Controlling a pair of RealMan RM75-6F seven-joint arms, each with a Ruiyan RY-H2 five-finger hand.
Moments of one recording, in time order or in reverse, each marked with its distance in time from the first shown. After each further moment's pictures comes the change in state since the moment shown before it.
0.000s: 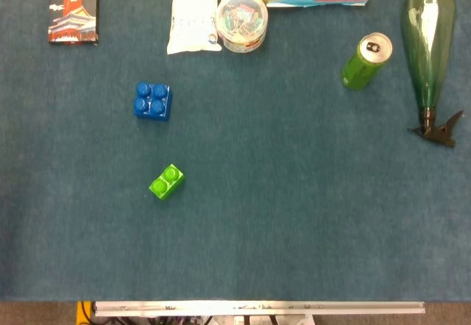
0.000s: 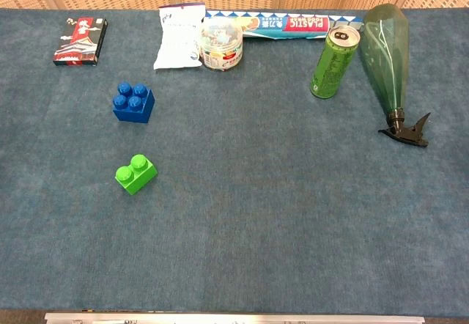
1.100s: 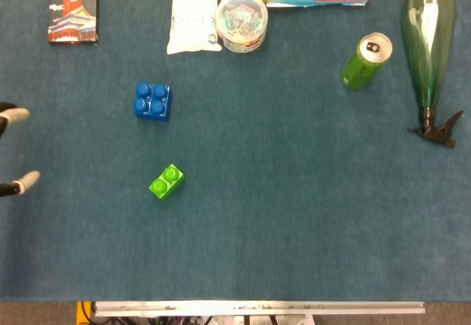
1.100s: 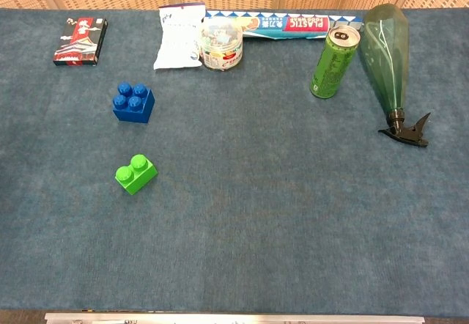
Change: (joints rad) left arm -0.073 0.118 0.042 -0.214 -0.050 -0.239 -0.027; right arm 0.008 0.022 0.056 0.015 0.111 -0.045 0.050
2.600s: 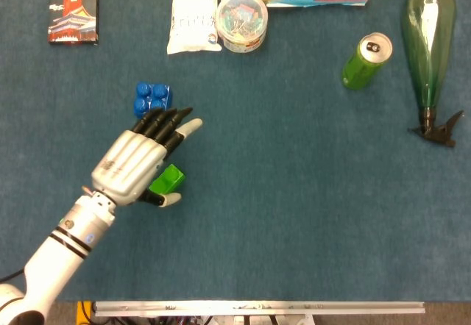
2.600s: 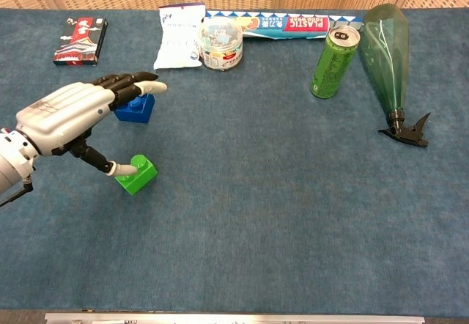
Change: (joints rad) left arm -0.280 -0.283 -0.025 -0.169 -0.096 -0.364 0.330; right arm -0.039 0.054 -0.007 -0.049 -0.031 0.081 0.042
